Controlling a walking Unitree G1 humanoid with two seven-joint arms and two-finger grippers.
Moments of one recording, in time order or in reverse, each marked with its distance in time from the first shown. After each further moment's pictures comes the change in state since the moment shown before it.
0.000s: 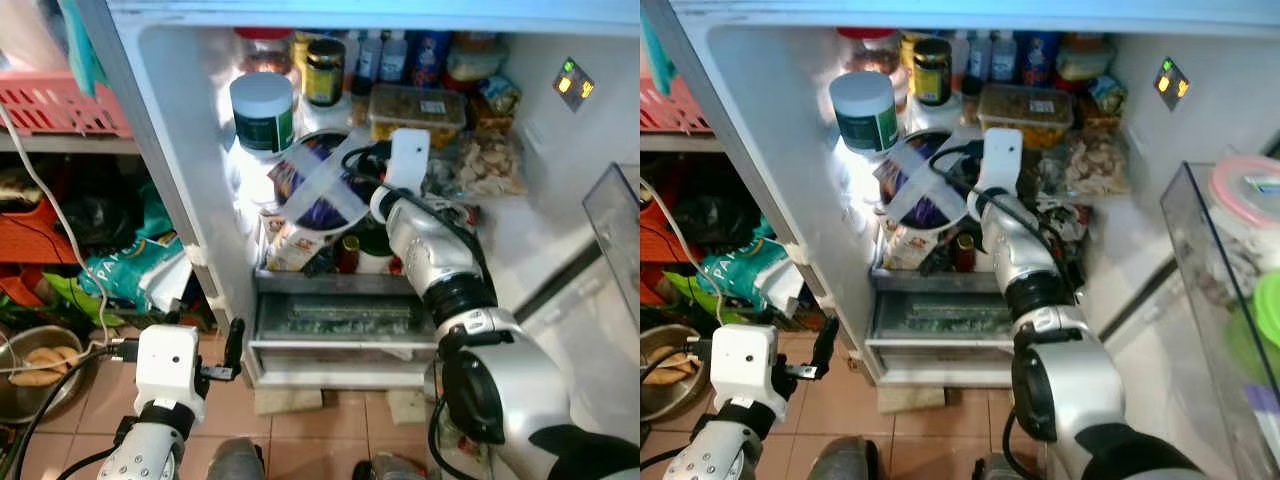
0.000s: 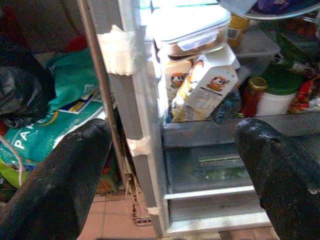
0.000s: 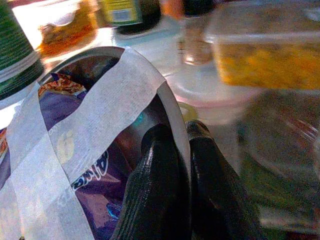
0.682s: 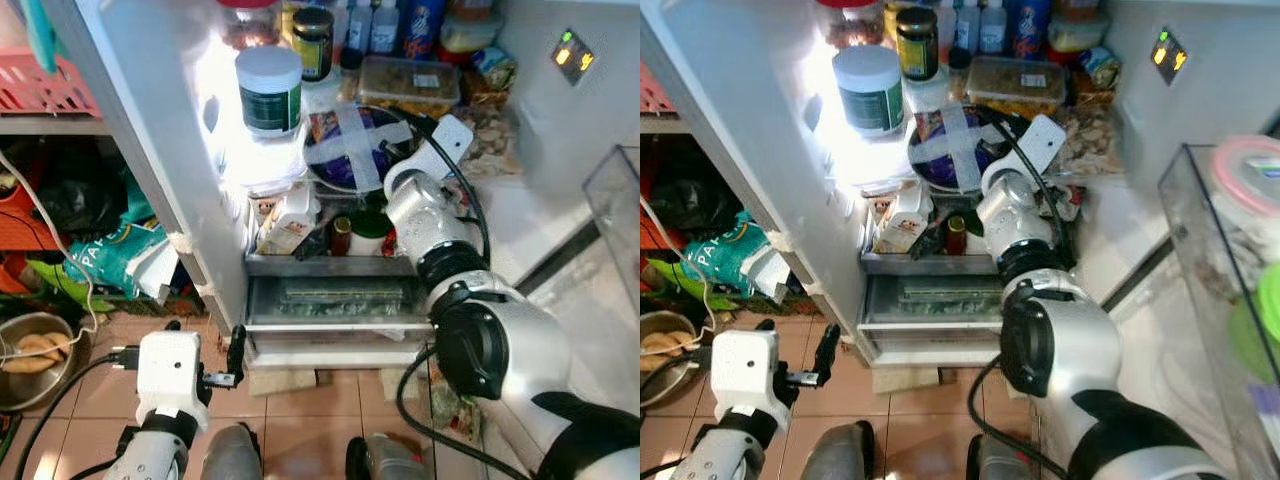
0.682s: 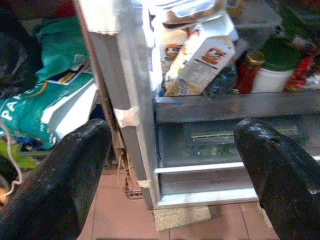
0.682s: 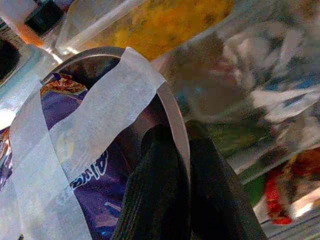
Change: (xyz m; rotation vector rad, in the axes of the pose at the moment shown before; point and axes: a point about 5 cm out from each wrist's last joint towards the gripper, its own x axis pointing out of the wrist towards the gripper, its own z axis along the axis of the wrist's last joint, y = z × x) left arm -0.008 -0.004 -0.002 -0.037 0.051 0.038; right arm 0.009 -0.003 0.015 0.438 -0.016 -0.299
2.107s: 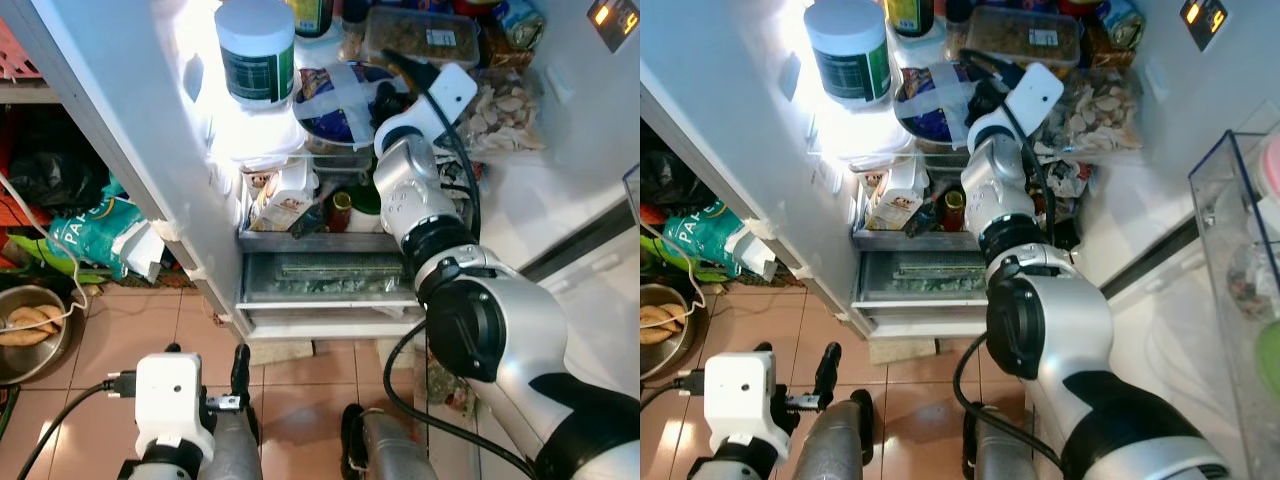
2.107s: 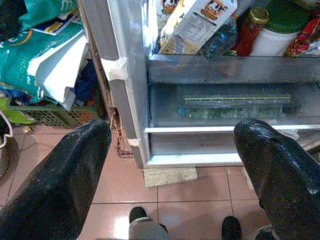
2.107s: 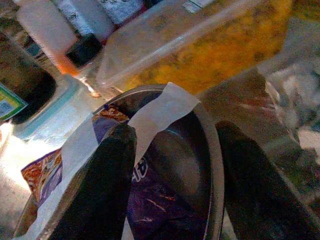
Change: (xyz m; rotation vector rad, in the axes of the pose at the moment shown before) left arm -0.025 -0.013 0.004 -0.046 0.053 0.016; right arm -0.006 0.041 0.033 -0.022 -0.219 0.180
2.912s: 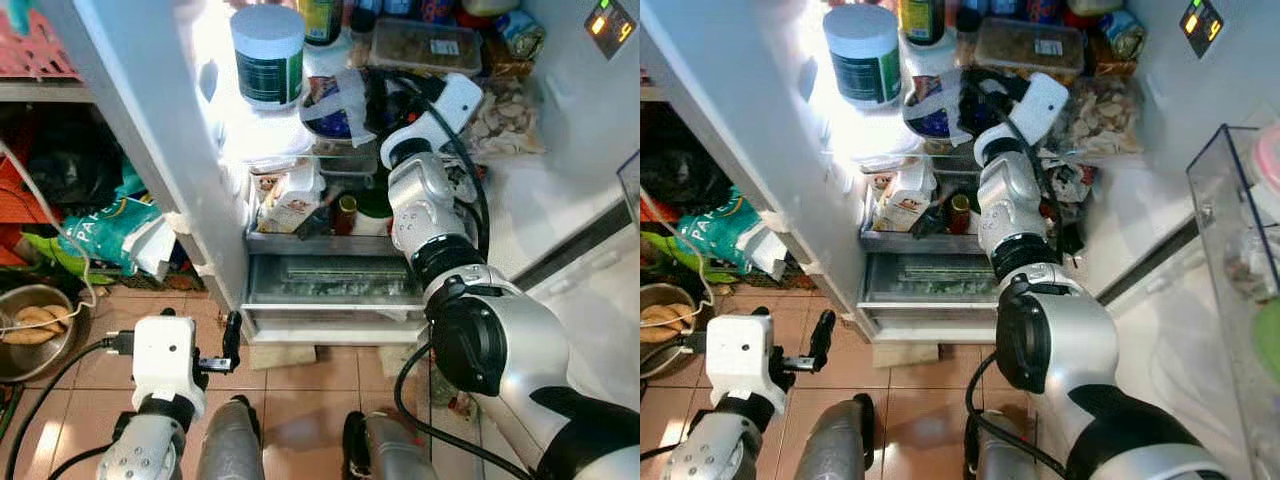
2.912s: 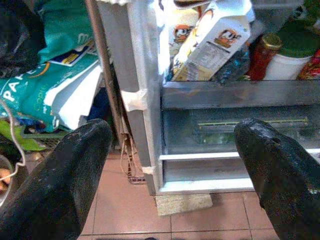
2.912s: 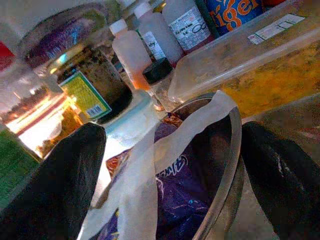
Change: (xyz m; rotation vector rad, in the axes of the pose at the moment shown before) left arm 0.036 0.017 0.008 0.051 -0.060 -0.002; right arm -0.005 -0.015 -0.001 0.045 -0.073 0.213
